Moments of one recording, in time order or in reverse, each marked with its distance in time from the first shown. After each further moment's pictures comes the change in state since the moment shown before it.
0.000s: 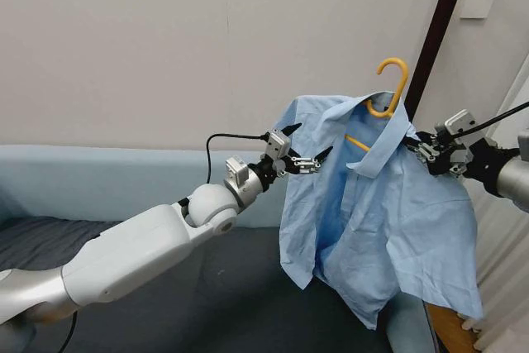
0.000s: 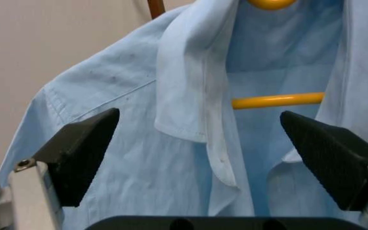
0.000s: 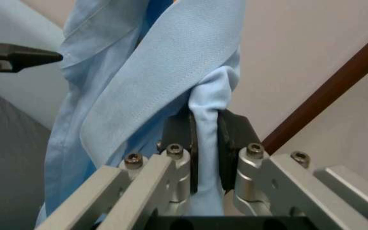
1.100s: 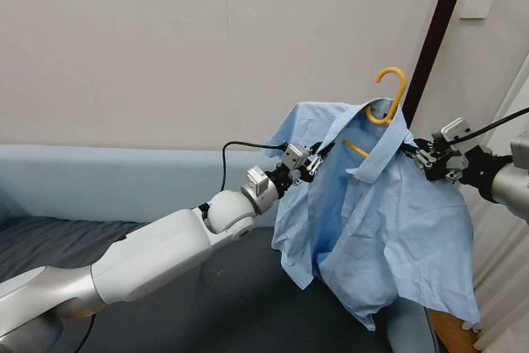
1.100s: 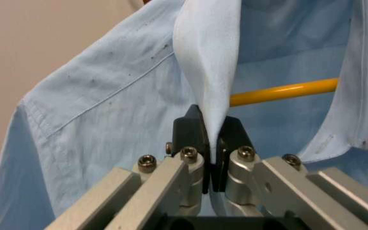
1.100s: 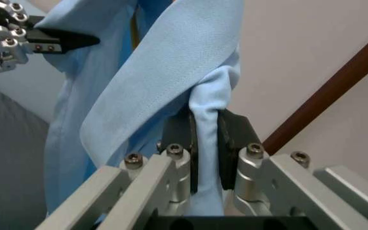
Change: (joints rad) left arm 0.017 -0.054 0.022 0.055 0.122 -0.024 -0.035; right arm 0.001 0.015 -0.033 0.016 0.004 0.004 0.029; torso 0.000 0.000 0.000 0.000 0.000
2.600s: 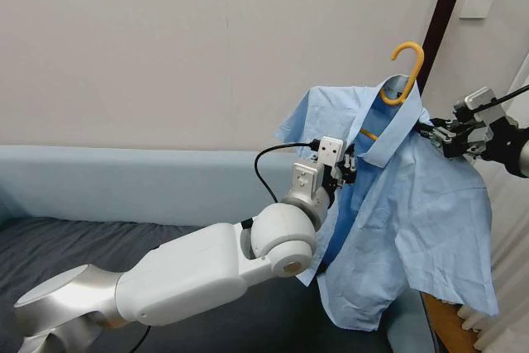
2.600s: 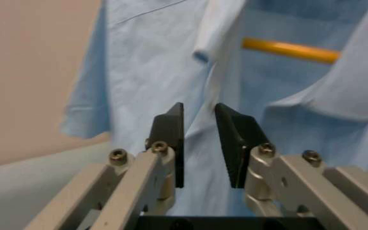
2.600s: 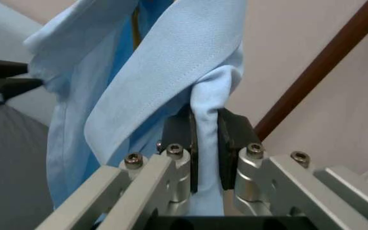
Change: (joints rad) left arm 0.045 -0.152 -0.045 -0.353 -0.309 0.501 -0.705; right arm -0.043 -0.104 0.158 -0.053 0.206 -0.034 -0.016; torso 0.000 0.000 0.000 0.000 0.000
